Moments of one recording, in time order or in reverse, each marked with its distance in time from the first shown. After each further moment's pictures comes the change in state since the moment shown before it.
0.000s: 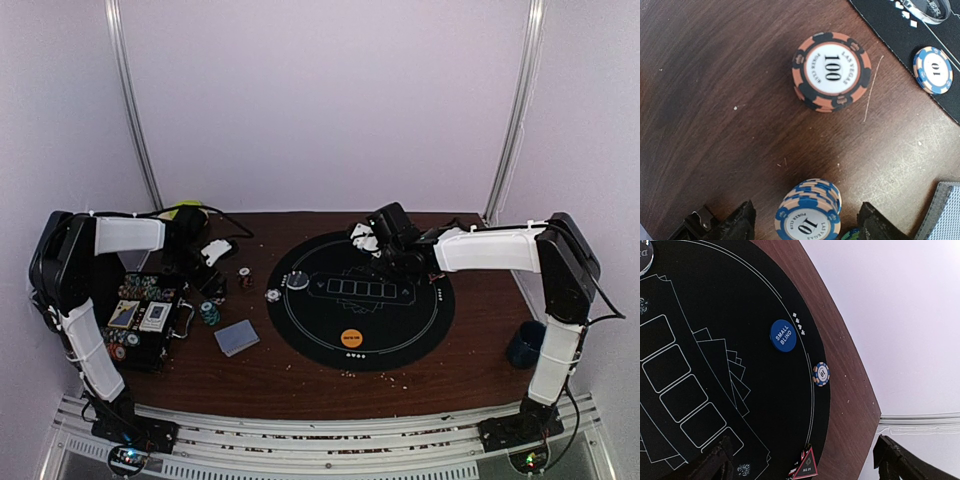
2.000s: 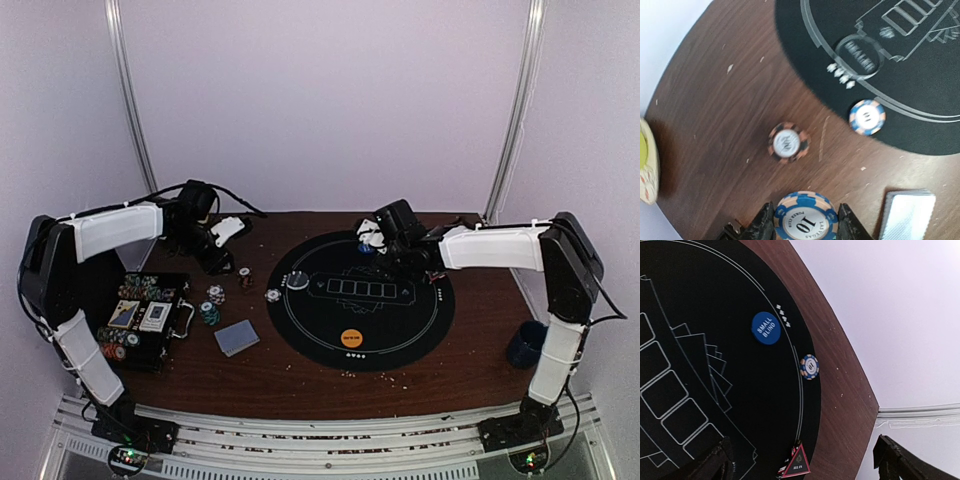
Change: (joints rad) left arm -0.118 -0.108 0.122 -0.095 -0.027 0.047; right arm -0.046 -0.016 -0.013 0.013 -0.005 0.001
